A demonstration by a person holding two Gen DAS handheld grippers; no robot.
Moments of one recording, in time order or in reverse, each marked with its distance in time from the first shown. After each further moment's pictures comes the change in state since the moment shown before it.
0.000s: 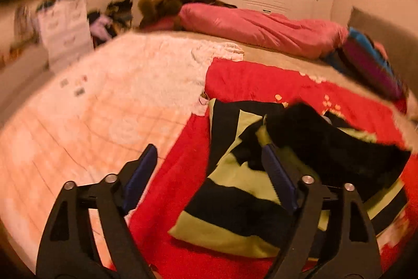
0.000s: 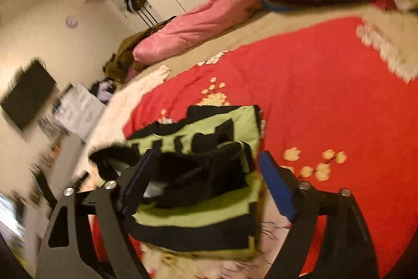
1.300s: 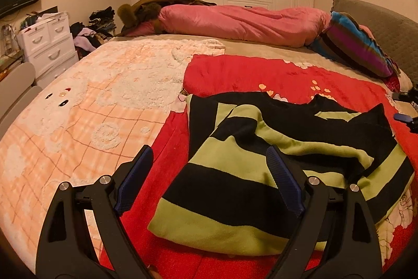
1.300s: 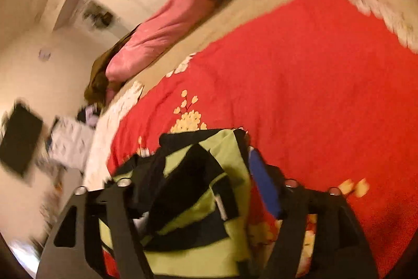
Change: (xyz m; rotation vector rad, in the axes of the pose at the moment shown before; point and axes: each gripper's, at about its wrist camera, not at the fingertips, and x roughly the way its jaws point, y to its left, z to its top) left arm 0.017 -0.021 -0.015 0.065 -0.006 -0.065; right arm 0.077 -0.045 0.050 0.201 0.030 -0.008
